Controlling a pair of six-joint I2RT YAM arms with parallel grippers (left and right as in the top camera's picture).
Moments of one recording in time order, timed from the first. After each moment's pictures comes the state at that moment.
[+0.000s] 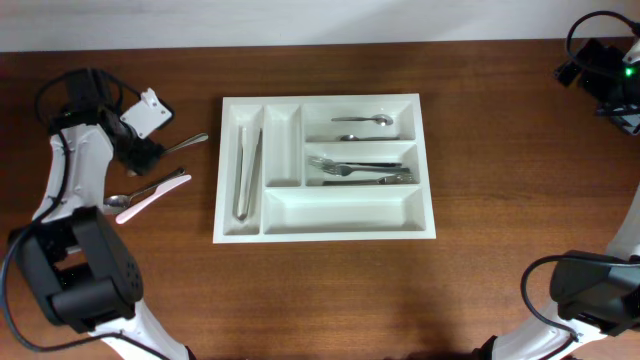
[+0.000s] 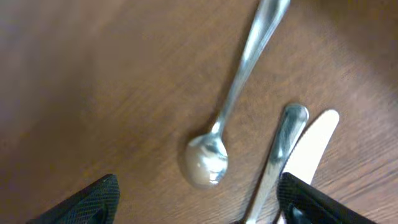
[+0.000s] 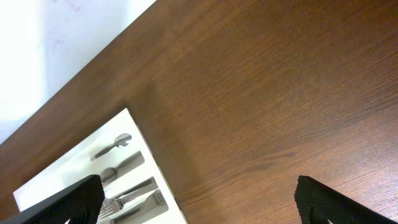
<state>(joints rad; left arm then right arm) 0.28 1.98 1.57 -0.74 0.05 1.02 -0.41 1.90 2.27 -1.41 -0.24 0.28</state>
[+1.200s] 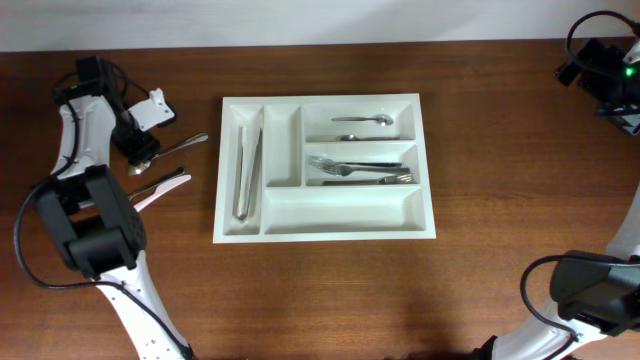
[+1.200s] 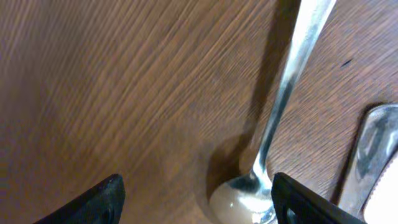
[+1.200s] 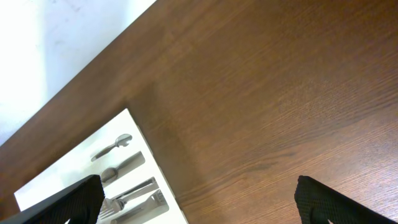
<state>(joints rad) 0.28 2.34 1.98 -0.96 0.00 1.20 -0.41 1.90 2.27 -1.41 -0.24 0.28</state>
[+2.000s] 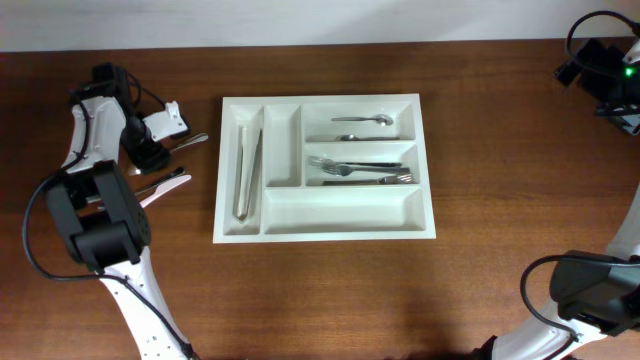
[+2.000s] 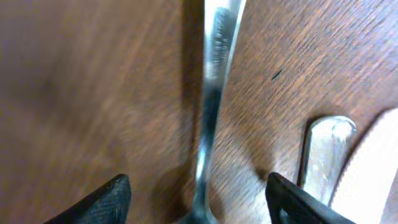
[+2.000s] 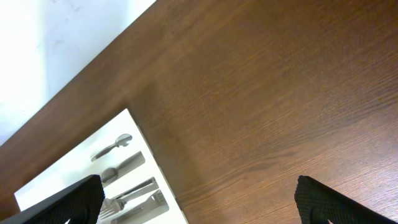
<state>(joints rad) 0.26 2.40 1.98 -1.04 0.03 1.26 -0.41 1.90 2.27 -1.41 -0.24 0.28</state>
